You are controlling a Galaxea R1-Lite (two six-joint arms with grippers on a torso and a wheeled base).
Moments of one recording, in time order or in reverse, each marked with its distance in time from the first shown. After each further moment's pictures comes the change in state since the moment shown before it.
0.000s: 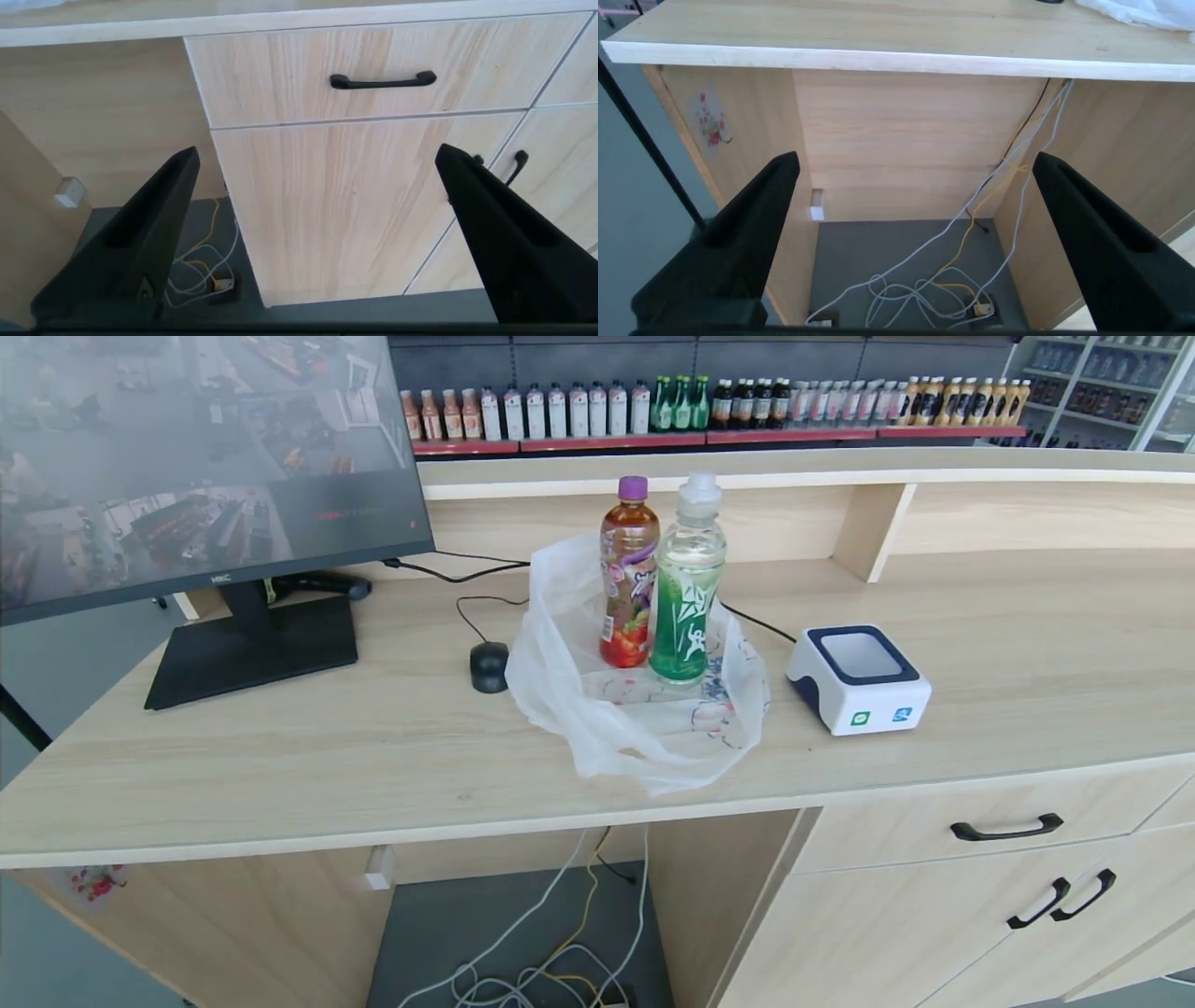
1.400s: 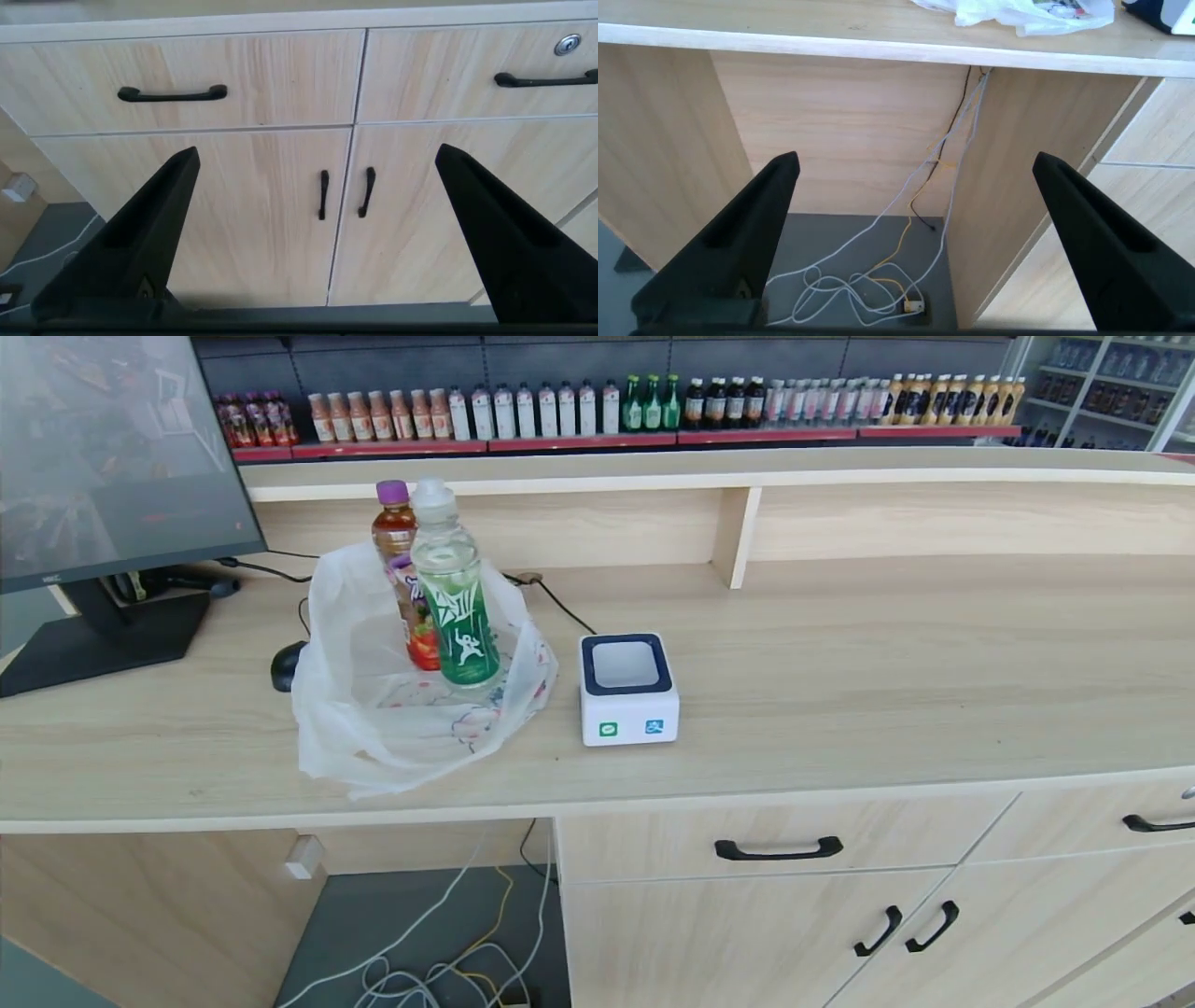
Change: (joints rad) left arm 0.000 0.000 0.000 0.000 0.001 -0.004; right arm 0.000 0.000 0.000 0.000 0.000 -0.001
